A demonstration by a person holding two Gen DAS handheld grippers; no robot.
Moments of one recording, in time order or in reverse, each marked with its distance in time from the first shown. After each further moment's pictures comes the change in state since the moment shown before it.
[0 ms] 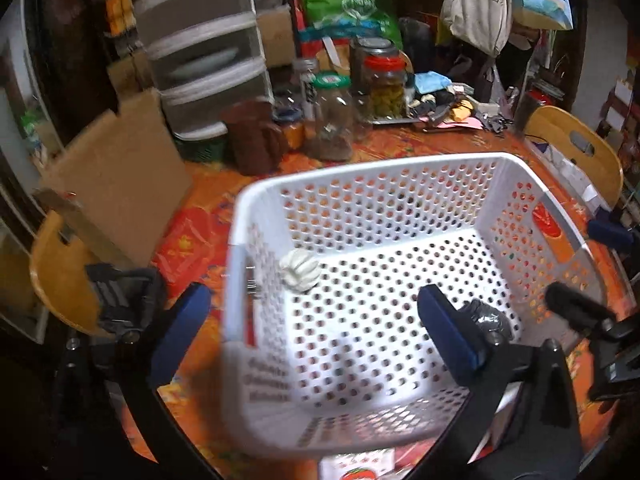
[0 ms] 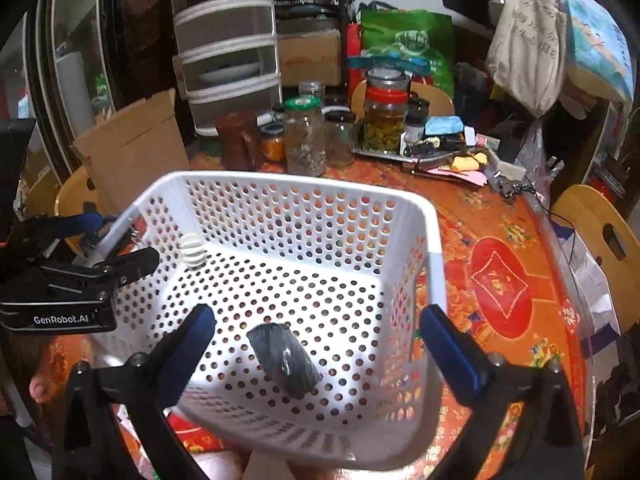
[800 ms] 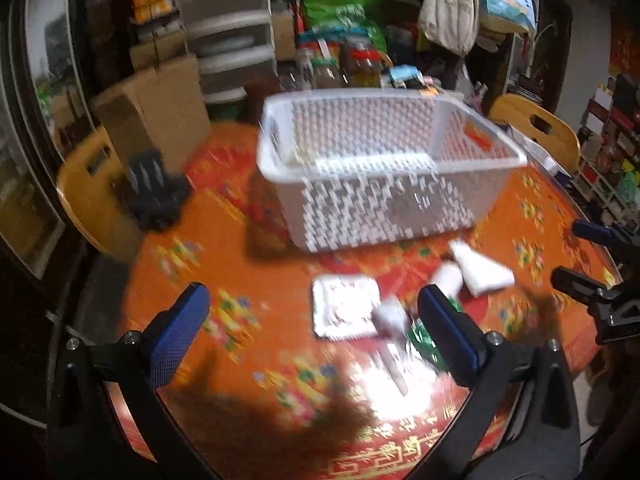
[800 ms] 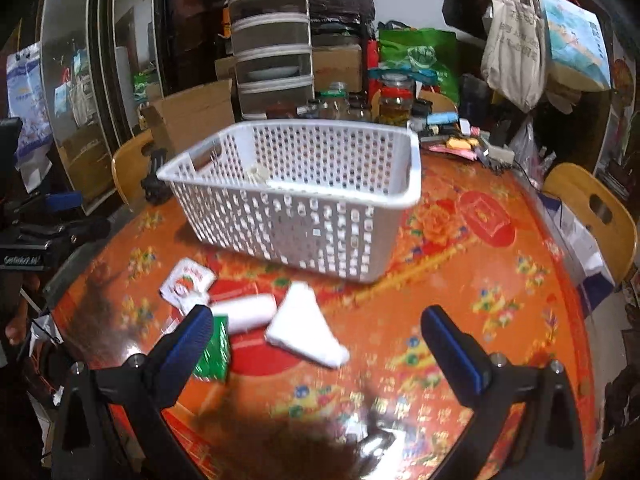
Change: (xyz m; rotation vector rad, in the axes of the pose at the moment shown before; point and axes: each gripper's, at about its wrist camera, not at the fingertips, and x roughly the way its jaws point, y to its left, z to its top) left arm -0.106 0.015 -0.181 -0.055 -0.008 -0.106; right arm -0.090 0.014 -0.155 -0.044 -0.036 0.084
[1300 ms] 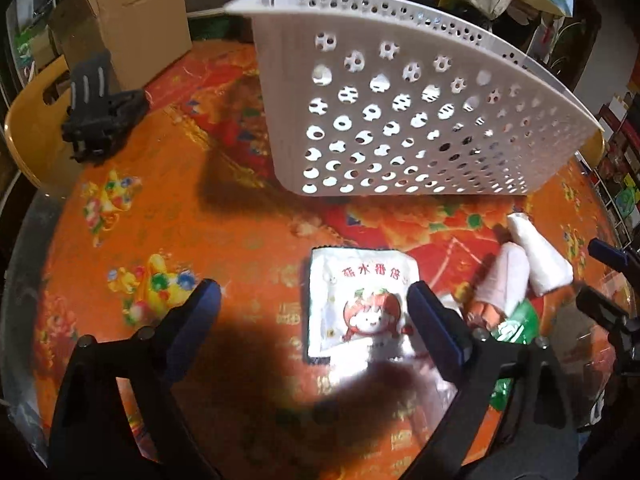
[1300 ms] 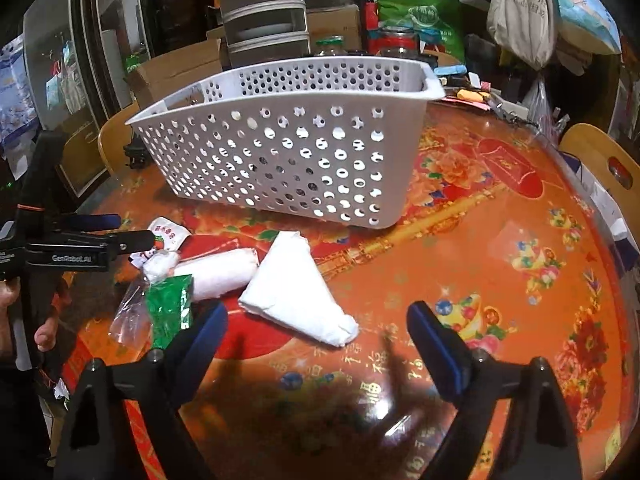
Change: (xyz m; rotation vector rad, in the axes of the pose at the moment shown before) left arm 0.119 0.013 -0.007 -0.096 0.185 -0.047; right arm 0.061 -0.012 -0.018 0.022 0.099 0.013
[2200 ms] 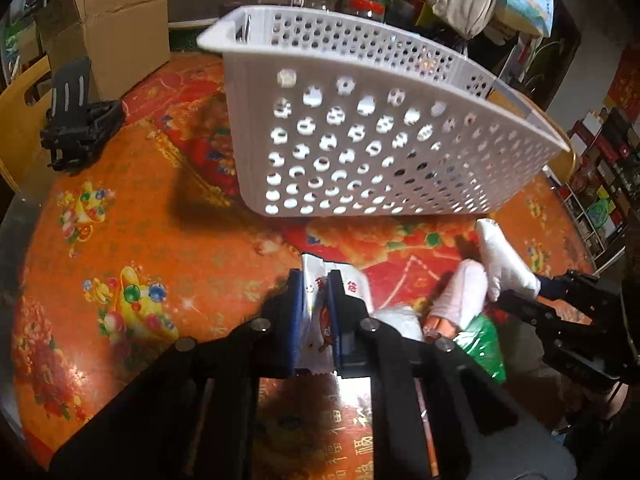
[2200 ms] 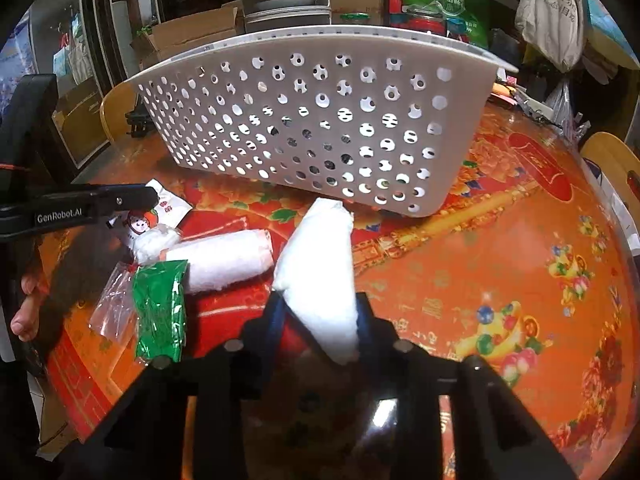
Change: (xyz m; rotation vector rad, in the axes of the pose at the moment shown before) left arm -0.020 -0.007 0.004 -0.009 -0.080 -0.114; right arm 0.027 0.018 -0.005 -0.059 0.047 0.012
